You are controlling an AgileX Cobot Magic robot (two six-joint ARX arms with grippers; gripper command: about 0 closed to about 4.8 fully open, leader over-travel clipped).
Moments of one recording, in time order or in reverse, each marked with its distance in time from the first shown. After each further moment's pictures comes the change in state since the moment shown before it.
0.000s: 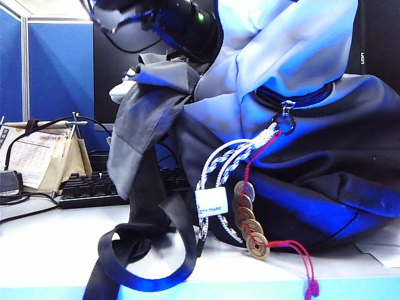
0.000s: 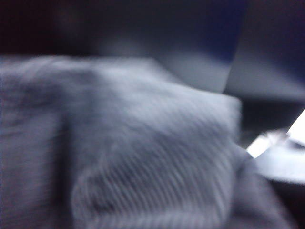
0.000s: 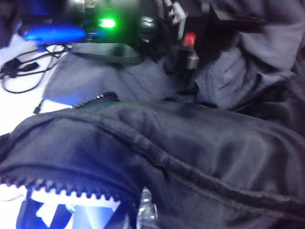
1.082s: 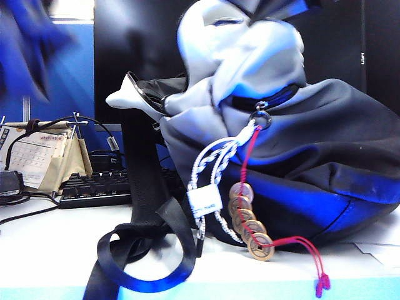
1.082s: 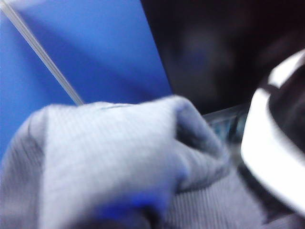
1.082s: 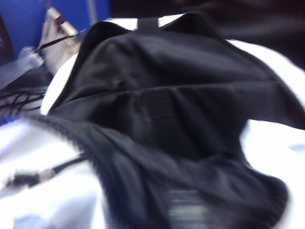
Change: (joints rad) left arm 0.401 -0.765 -0.059 -0.905 -0.313 0.341; right arm 0.000 0.298 0.001 0.462 0.058 0.000
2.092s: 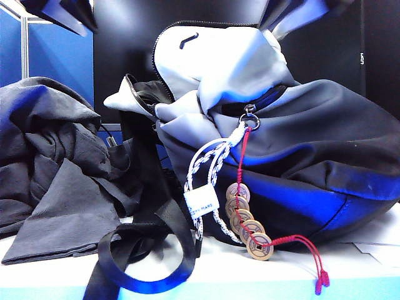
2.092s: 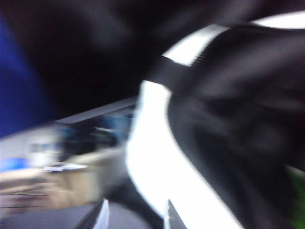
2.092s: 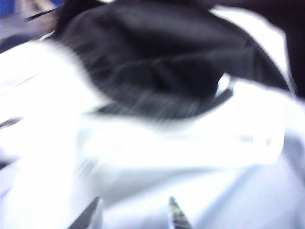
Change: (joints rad) left arm 0.023 0.275 0.001 0.106 0.425 -0.146; right arm -0.001 -0.008 -0.001 -0.068 0.074 0.005
